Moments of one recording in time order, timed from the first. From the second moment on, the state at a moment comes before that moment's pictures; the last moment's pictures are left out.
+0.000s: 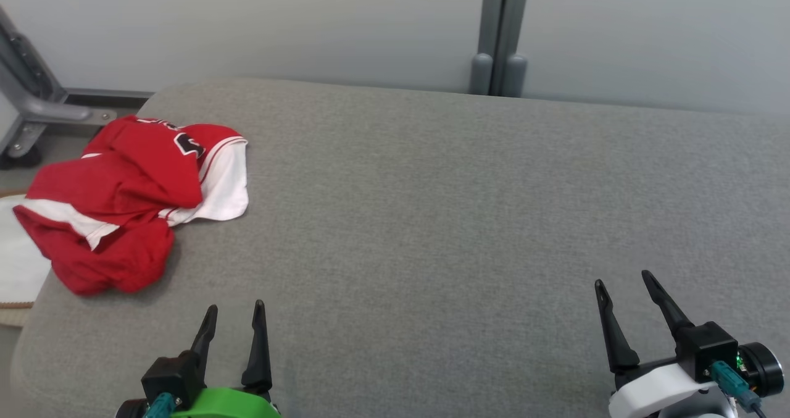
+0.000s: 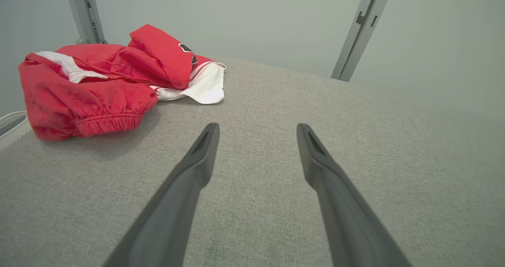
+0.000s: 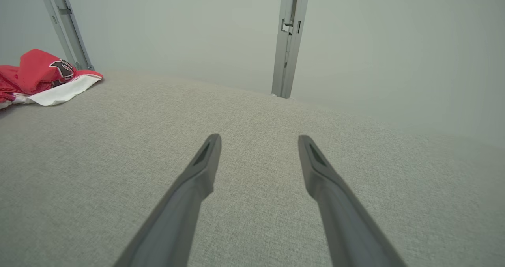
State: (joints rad) left arm 0.01 0.05 -0.12 0.30 -0.28 -0.09 -0.26; right arm 0.04 -0.05 -0.03 0.13 0.02 0.13 -0.26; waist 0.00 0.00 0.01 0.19
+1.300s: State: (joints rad) left arm -0.33 0.15 0.21 0.25 -0.29 -0.09 -0.26; right arm -0.07 -0.05 0.01 0.11 -0.08 0.13 -0.26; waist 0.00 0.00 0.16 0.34
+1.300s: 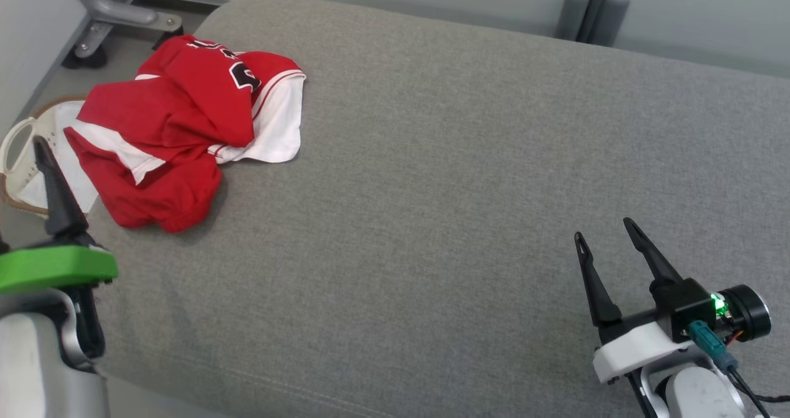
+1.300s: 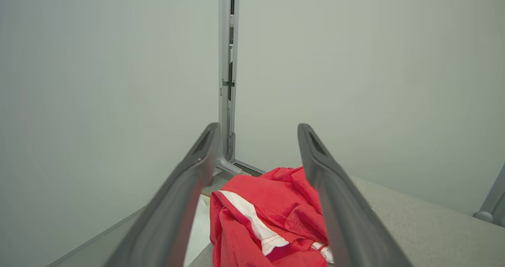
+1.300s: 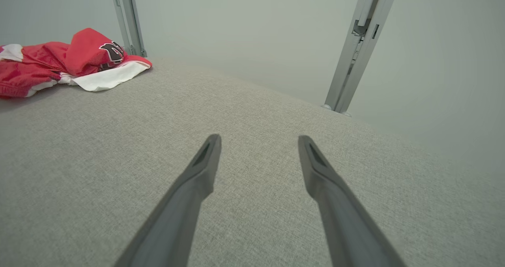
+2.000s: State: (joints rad) left arm -0.64 0.24 0.25 0.81 -0.42 -0.10 -0.08; right arm -0.20 -0.05 0.04 0.08 -0.20 0.13 -0.26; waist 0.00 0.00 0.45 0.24
